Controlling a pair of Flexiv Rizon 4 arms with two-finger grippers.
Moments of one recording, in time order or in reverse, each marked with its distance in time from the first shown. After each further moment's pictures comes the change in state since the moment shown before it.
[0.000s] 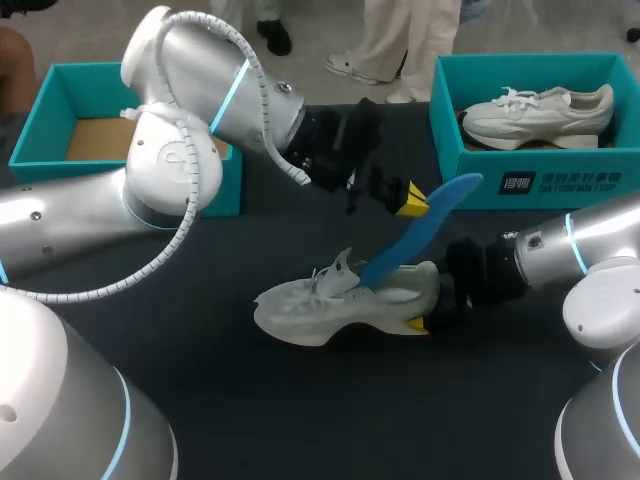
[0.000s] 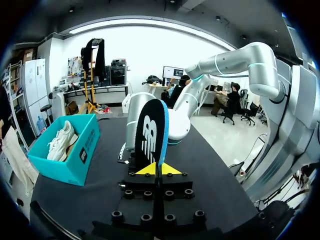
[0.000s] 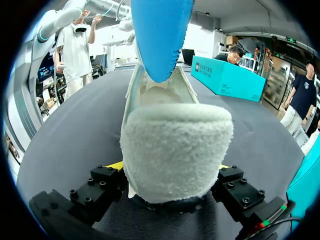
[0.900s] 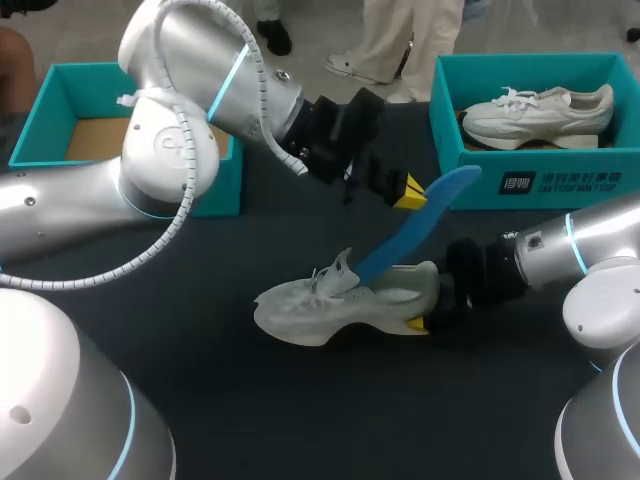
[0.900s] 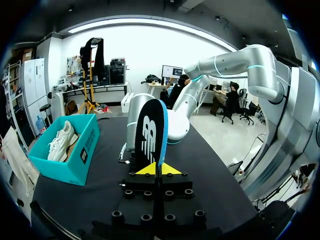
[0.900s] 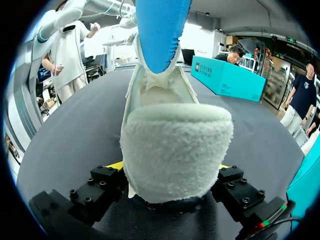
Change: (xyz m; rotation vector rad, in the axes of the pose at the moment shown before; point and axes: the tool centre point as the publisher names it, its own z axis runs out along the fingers) left arm -0.001 -0.004 -0.006 -0.012 0.008 0.000; right arm 0.000 0.000 0.000 0.000 0.000 0.000
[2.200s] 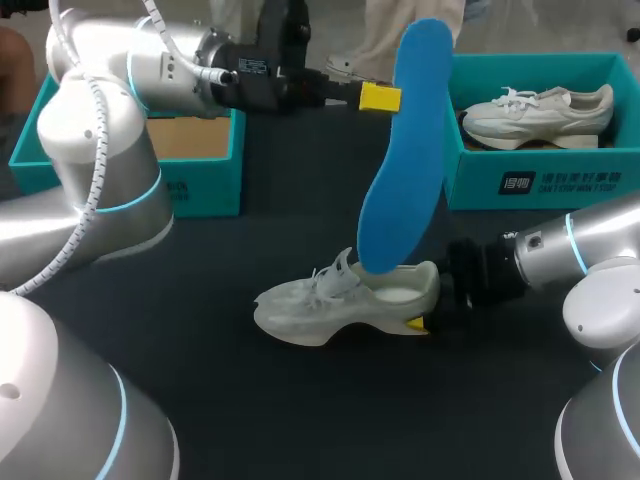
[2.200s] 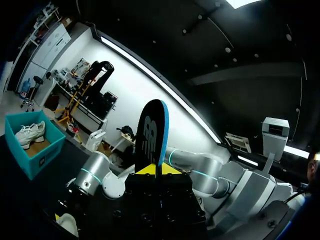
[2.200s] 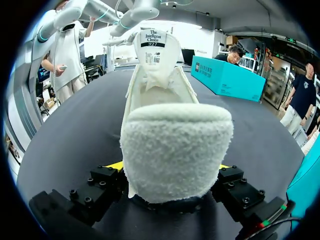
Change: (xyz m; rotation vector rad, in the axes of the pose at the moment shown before) left arm 0.071 -0.140 -0.123 0.547 0.319 -0.484; right arm 0.000 0.000 0.000 0.000 0.000 0.000
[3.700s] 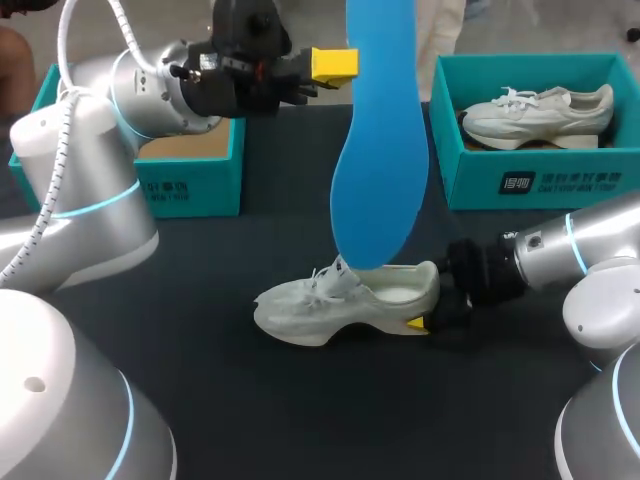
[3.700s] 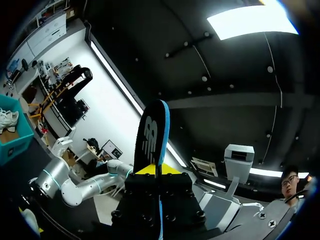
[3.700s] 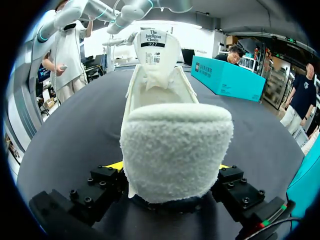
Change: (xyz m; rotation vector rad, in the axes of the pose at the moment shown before) left arm 0.073 -0.025 -0.019 0.183 0.283 -0.131; right arm 0.000 0.000 0.000 0.000 0.000 0.000
